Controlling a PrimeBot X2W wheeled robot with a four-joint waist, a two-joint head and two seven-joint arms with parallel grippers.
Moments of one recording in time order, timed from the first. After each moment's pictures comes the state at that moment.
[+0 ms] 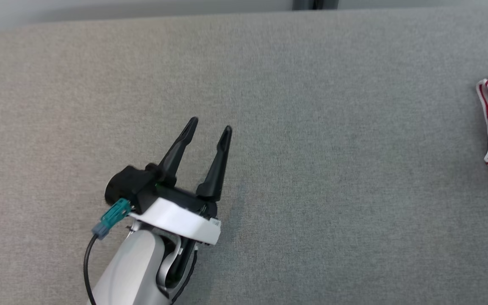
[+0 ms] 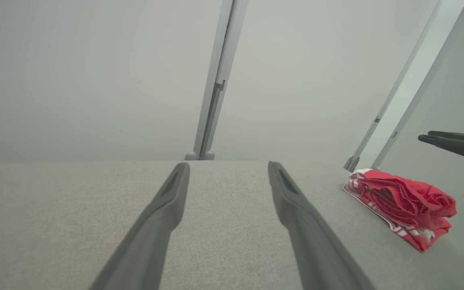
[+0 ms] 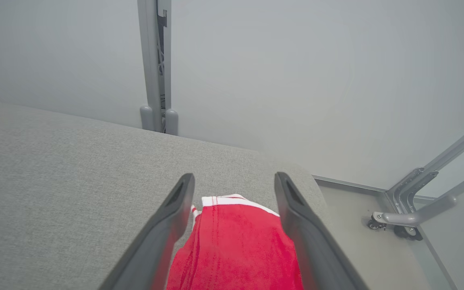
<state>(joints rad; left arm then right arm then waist) -0.38 0.05 -0.40 0.21 -0.44 -0.07 -0.26 -0.63 -0.81 0.27 0.47 0.61 0.13 0.07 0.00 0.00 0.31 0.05</state>
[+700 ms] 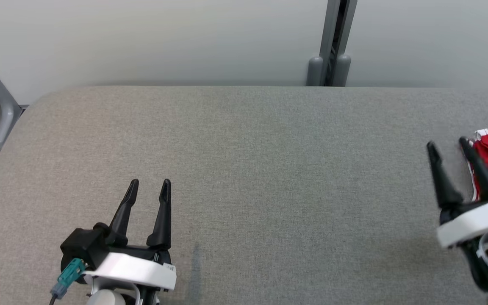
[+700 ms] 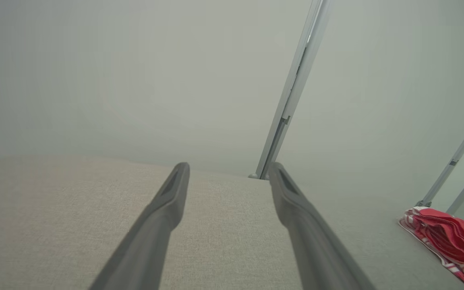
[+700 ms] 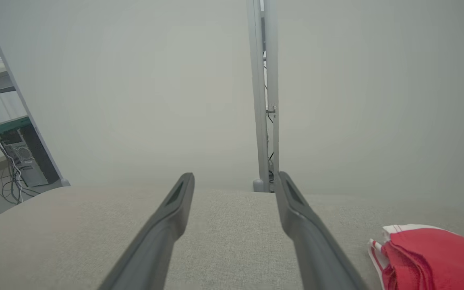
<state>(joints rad) -0.10 0.05 -0.18 0.18 -0.40 -0.05 -0.26 -0.31 -0.37 0.18 0.31 0.55 0.13 -0.20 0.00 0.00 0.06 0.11</state>
